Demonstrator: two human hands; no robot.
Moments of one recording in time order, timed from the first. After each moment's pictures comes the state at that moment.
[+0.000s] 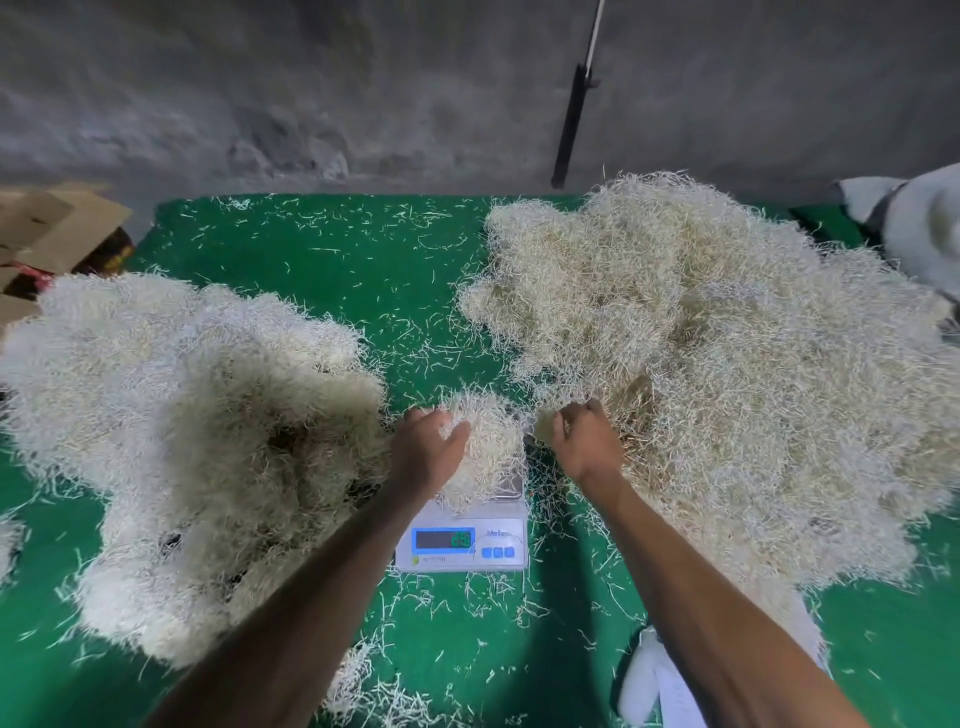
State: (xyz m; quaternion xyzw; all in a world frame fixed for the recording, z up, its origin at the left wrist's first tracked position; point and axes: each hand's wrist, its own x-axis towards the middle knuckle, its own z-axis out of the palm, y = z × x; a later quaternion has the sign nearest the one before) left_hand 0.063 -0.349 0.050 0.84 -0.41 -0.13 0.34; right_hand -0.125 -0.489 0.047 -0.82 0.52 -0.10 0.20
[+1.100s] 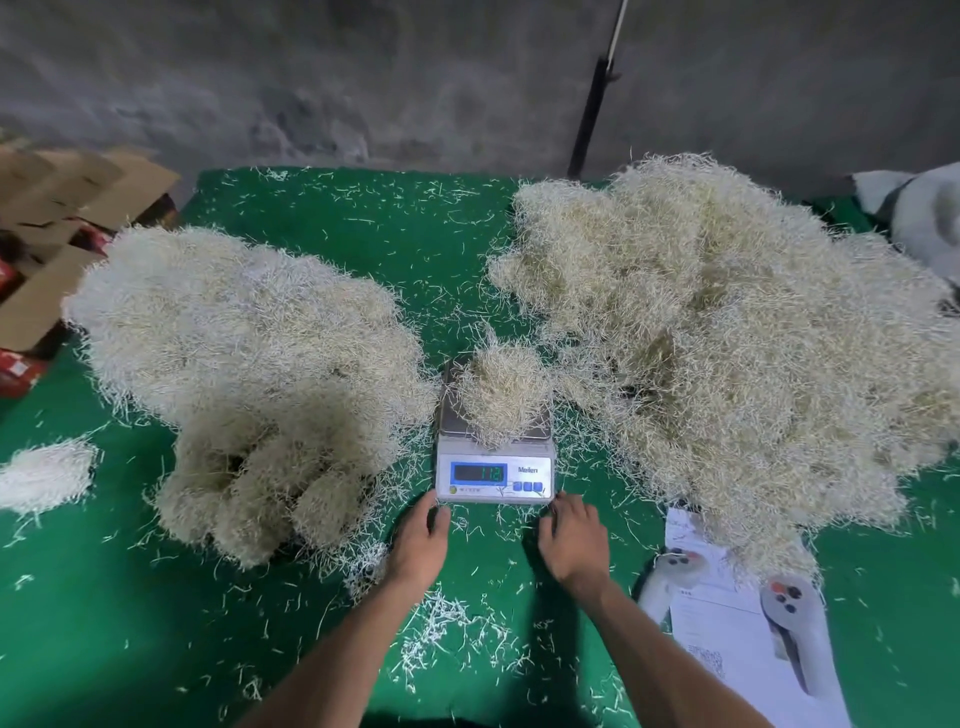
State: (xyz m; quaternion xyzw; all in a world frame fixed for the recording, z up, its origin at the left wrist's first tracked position) left_hand 0.001 -0.159 -0.031 0.82 -0.25 -0.37 0.36; right_hand -0.180 -0.300 -0.033 -0.83 0.51 0.06 0.22
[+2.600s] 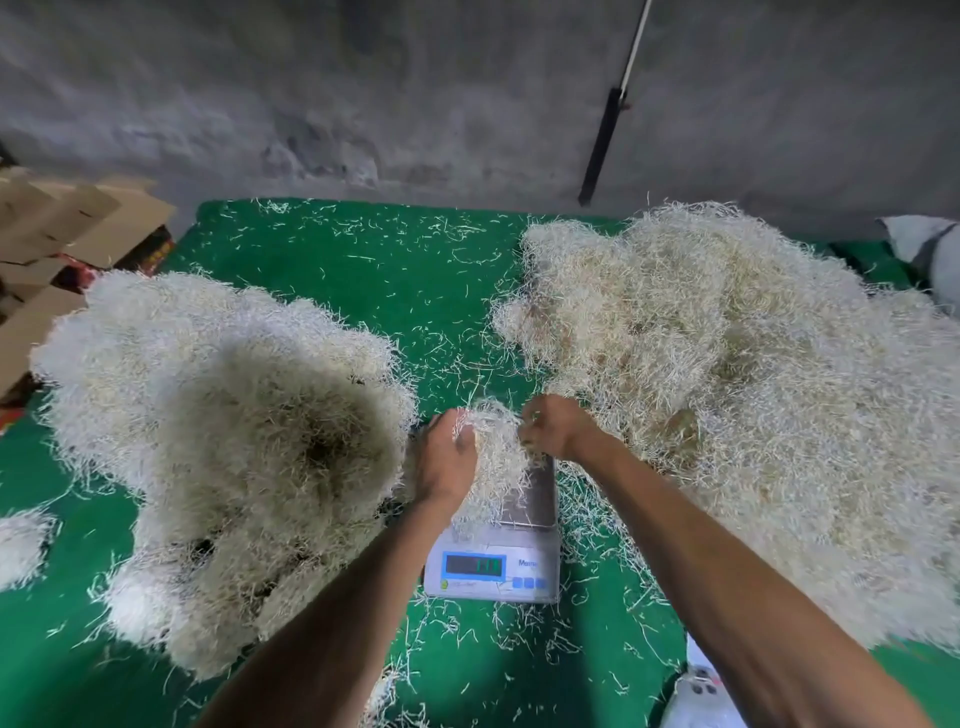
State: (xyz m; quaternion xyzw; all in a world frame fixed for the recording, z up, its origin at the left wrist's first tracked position) left_hand 0.088 -0.353 0.042 0.85 -0.30 -0.13 0.42; right_hand -0.028 -0.496 0.104 -0.83 0.40 0.07 0.37
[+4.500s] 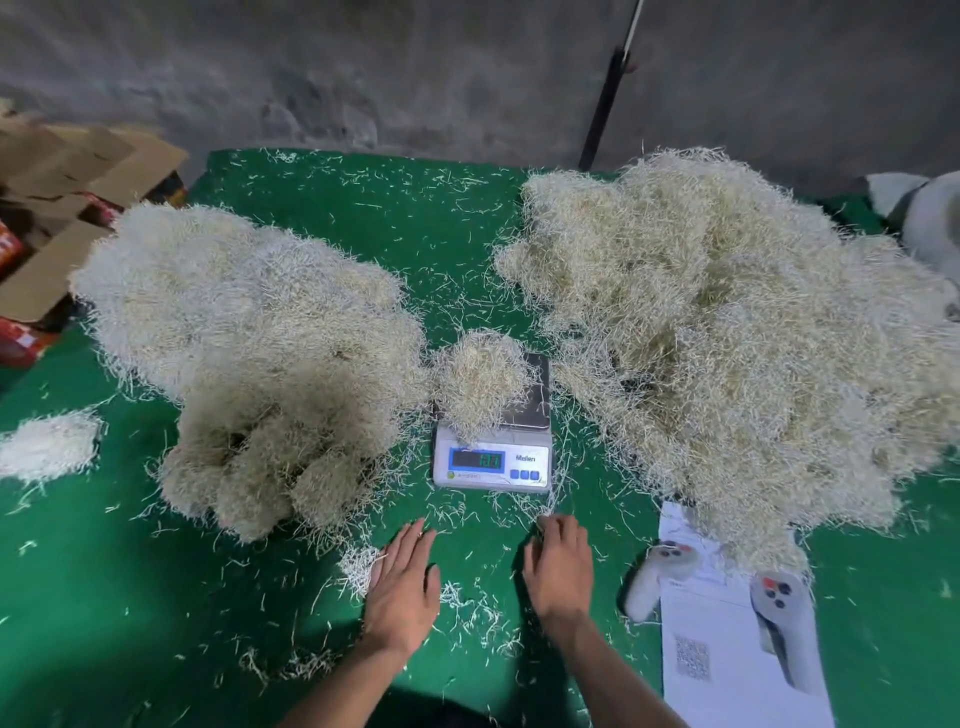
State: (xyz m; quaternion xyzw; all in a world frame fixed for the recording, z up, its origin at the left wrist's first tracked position) left_hand -0.039 -0.089 -0.060 0.88 -0.41 -0.21 0.12; right_hand -0.199 -0.248 -0.062 -0.83 0.52 -0.01 0.18
